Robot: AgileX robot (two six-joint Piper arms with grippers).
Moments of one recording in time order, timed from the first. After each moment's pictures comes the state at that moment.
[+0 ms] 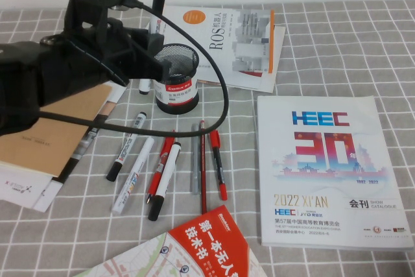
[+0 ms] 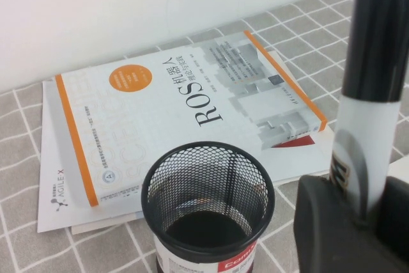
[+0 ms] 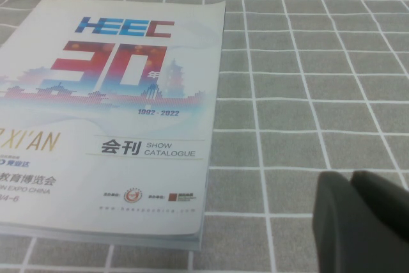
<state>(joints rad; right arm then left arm) 0.05 -0.02 0.03 0.01 0.41 0.03 -0.37 1.50 -1.05 -1.51 0.21 1.64</state>
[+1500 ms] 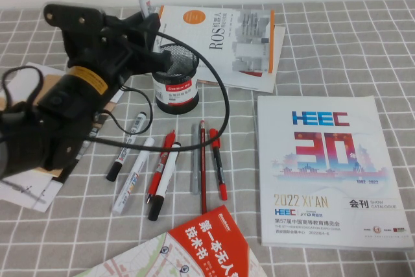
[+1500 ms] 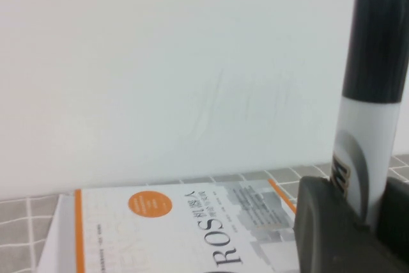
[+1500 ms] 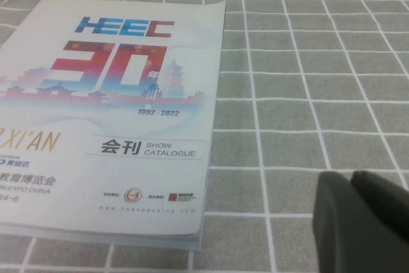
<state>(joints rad) 0.05 -0.02 0.03 0.01 0.41 0.03 -0.37 1.68 -0.90 0.20 -0.72 -0.24</state>
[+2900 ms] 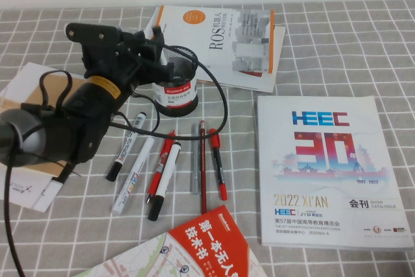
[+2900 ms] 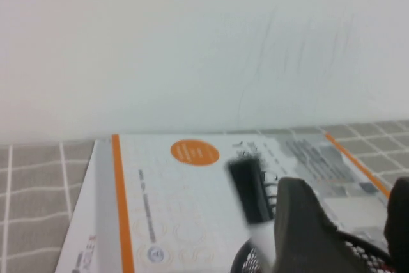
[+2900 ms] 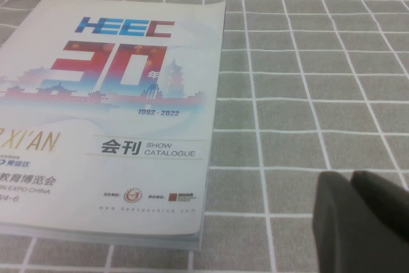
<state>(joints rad) 0.05 -0.02 0.03 0.01 0.41 0.03 -0.34 1.90 -1.00 0.15 -0.76 -0.19</state>
